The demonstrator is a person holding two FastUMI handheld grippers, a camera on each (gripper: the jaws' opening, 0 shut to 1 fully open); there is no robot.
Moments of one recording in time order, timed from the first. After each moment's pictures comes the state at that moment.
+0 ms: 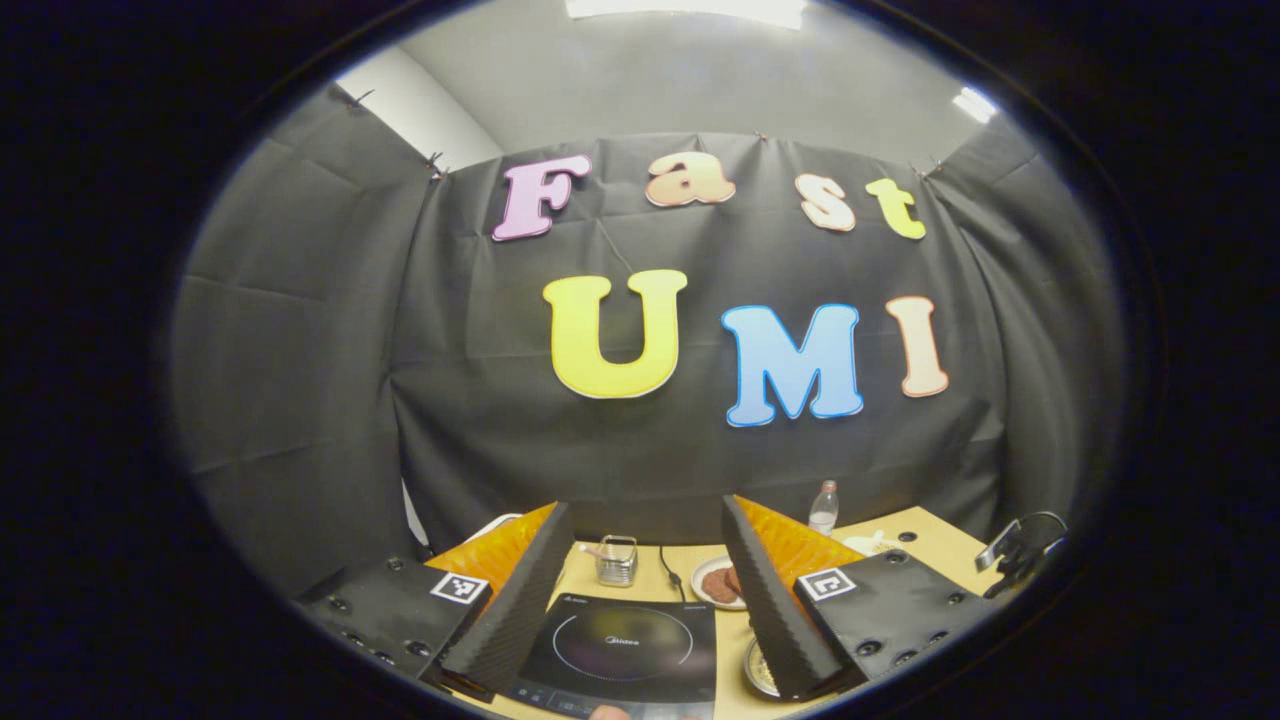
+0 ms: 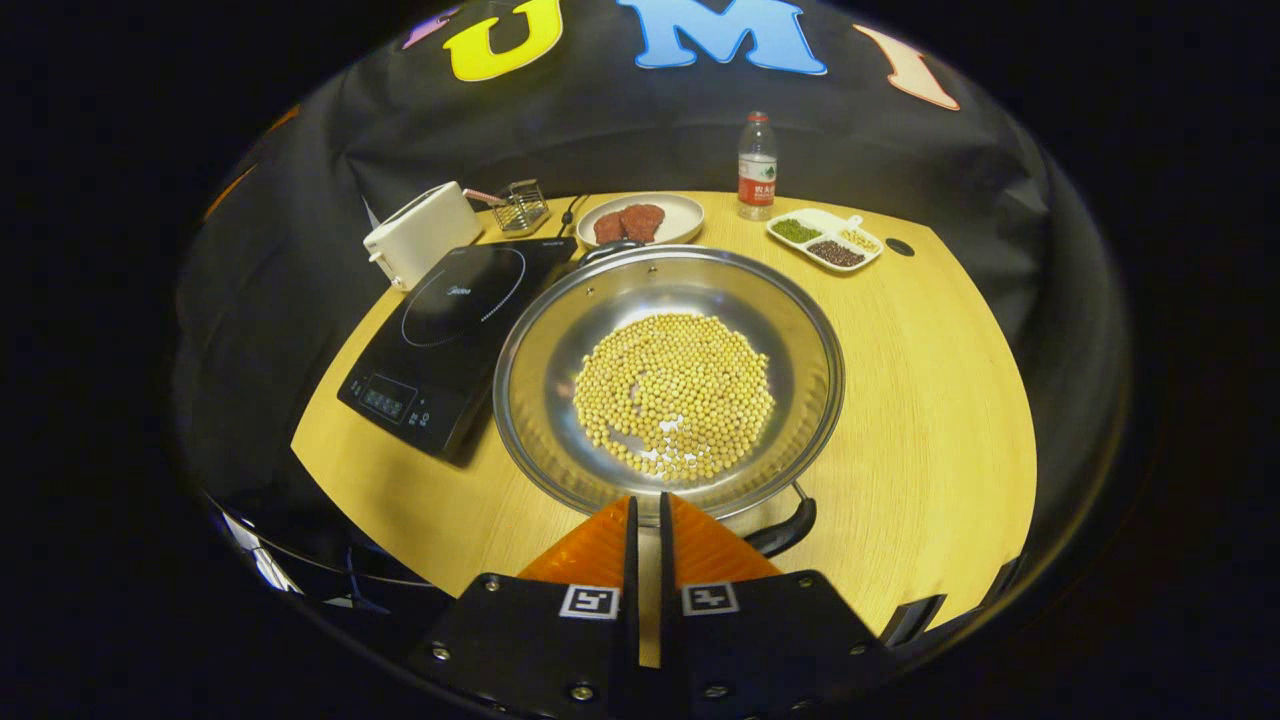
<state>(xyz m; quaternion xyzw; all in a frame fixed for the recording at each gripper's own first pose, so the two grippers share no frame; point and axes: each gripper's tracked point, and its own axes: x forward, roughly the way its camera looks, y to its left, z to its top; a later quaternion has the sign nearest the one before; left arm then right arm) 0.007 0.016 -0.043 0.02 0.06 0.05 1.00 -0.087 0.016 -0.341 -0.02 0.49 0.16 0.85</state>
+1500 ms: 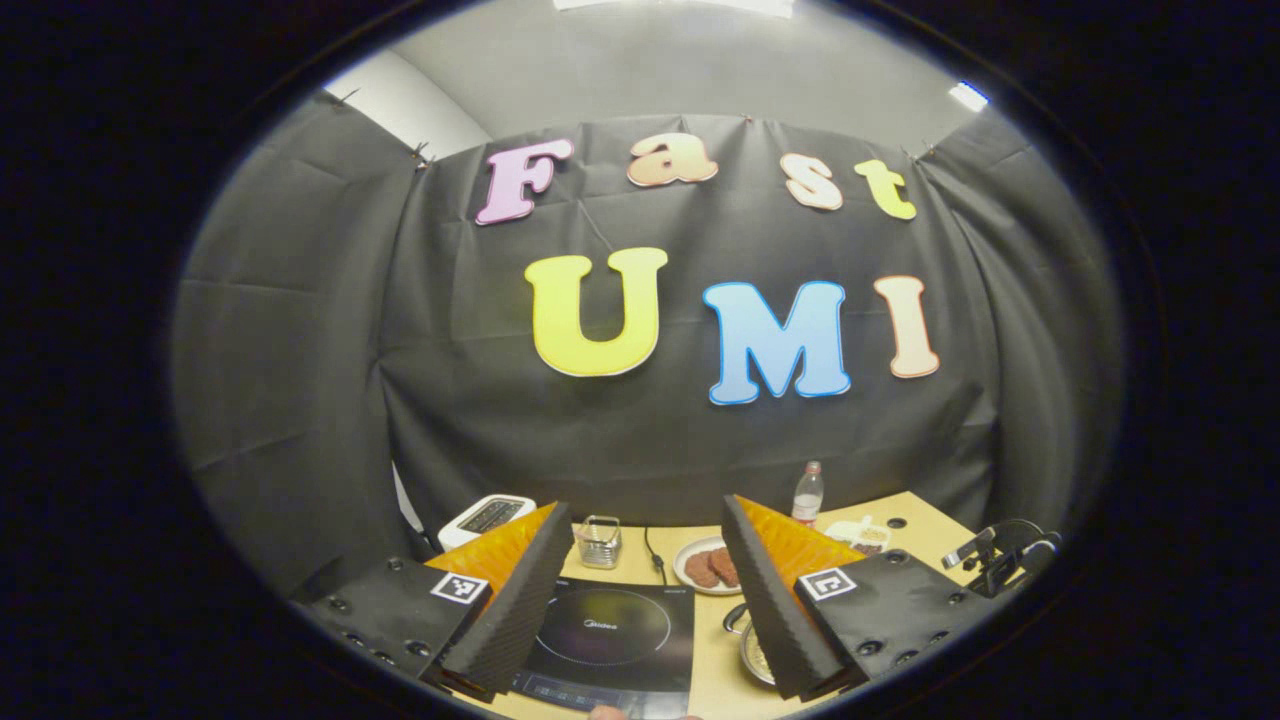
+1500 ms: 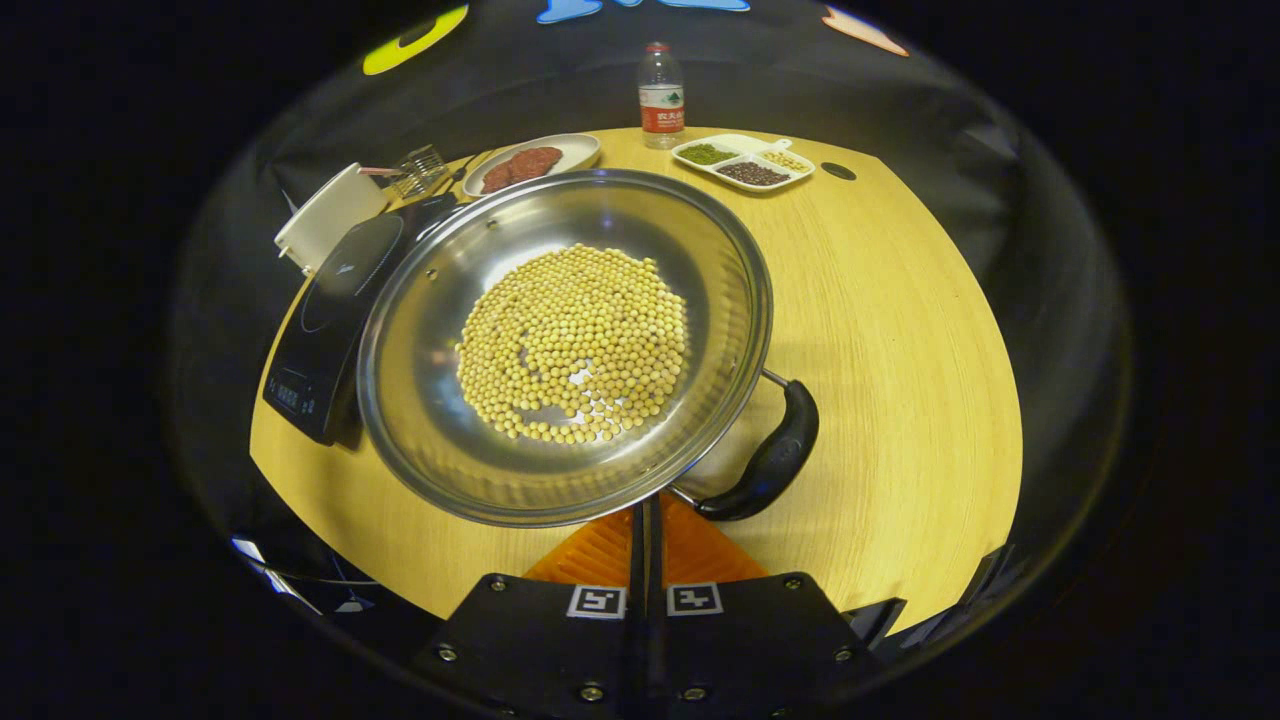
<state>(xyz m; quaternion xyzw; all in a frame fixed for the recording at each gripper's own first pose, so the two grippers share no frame) 0.007 -0.024 -0.062 0.03 0.10 0.04 0.99 -0.057 -0.081 -0.399 -0.03 0.56 0.05 0.83</state>
